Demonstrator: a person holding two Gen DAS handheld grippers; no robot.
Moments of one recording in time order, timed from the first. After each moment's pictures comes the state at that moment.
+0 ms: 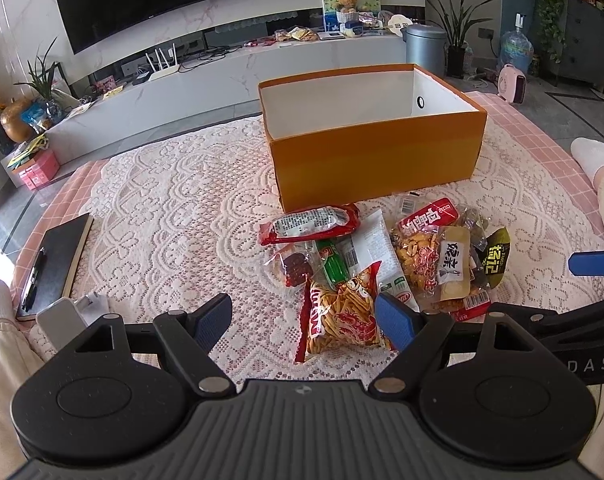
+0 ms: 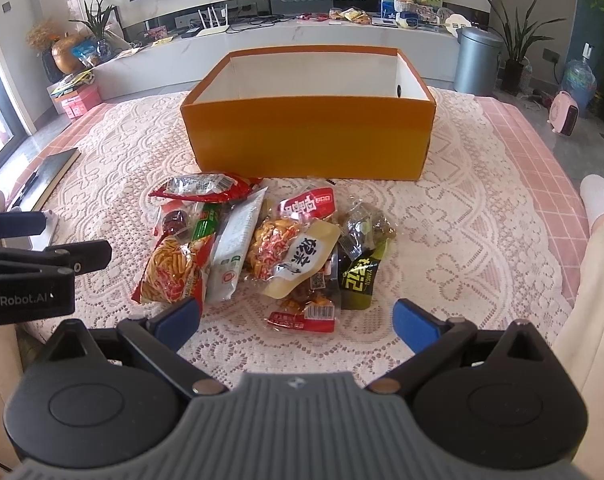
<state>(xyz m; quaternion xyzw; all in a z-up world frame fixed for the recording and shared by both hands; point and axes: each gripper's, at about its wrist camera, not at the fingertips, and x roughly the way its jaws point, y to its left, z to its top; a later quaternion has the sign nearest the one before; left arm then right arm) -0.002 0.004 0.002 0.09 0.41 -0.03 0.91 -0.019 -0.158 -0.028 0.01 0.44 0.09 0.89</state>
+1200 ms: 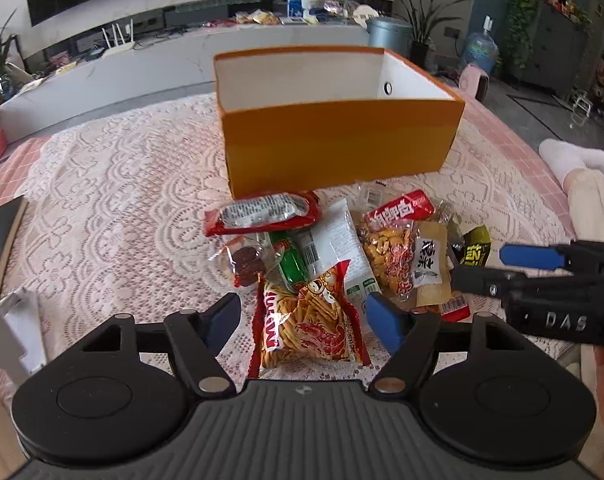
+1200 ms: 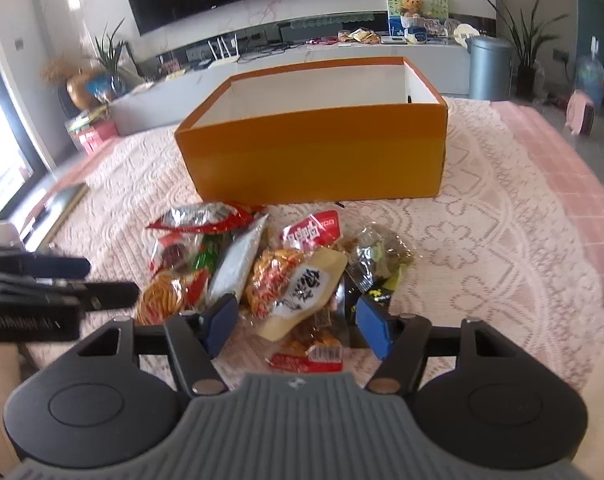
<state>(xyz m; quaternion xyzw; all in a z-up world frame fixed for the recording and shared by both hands) 0.034 0.010 -0.037 0.04 0.44 -0.11 0.89 0.008 -0.174 -0.059 0.07 0.40 0.12 0.91</state>
